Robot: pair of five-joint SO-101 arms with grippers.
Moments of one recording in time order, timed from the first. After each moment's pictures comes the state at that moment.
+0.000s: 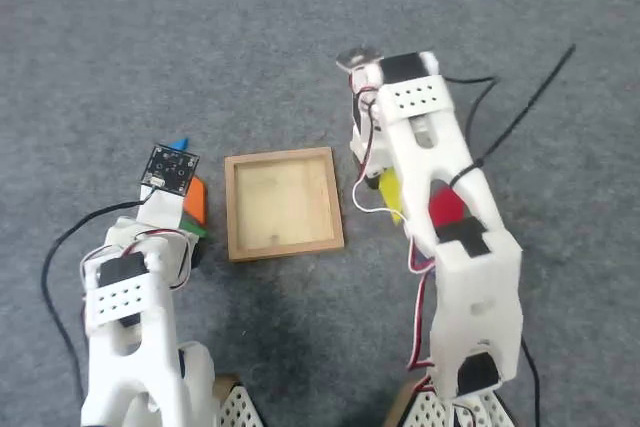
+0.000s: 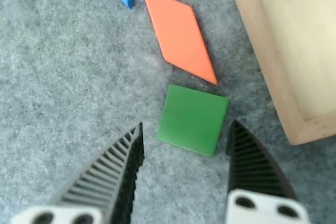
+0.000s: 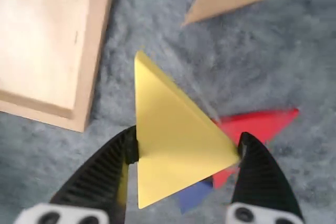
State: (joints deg) left arm -24.7 -44.0 75.1 43.7 -27.3; right arm -20.6 29.7 -30.6 99.8 8.3
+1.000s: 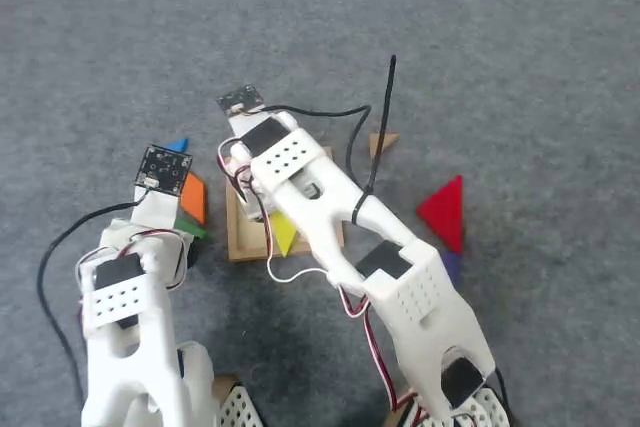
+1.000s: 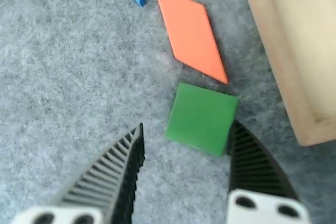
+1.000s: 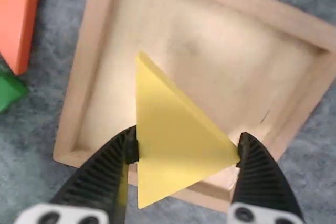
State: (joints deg) left arm -26.2 -44.5 75.1 43.7 -26.6; right arm -46.3 40.0 -30.6 83.5 -14.7
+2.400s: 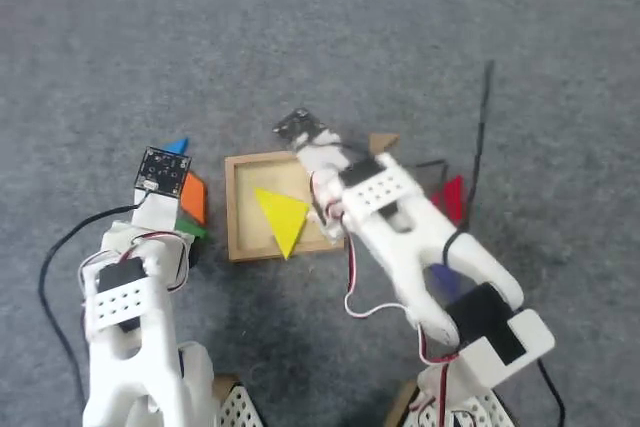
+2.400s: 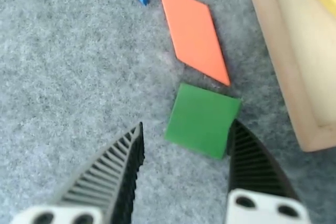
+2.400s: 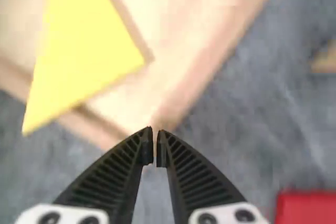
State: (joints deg) left arm -26.2 -44.7 77.2 40.7 -25.9; right arm -35.7 4.0 27.8 49.8 11.6
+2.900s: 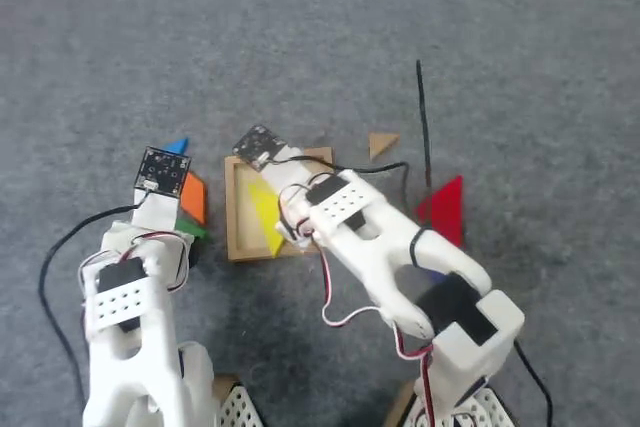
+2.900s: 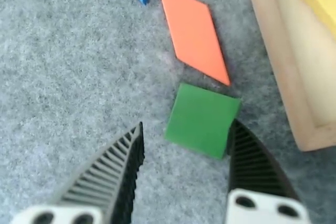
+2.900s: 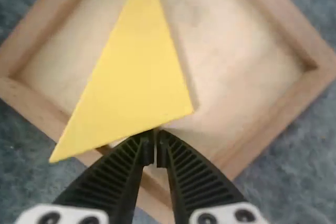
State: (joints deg) left arm -26.2 -44.7 77.2 40.7 -25.9; right arm -43.3 11.9 24.5 43.3 11.6
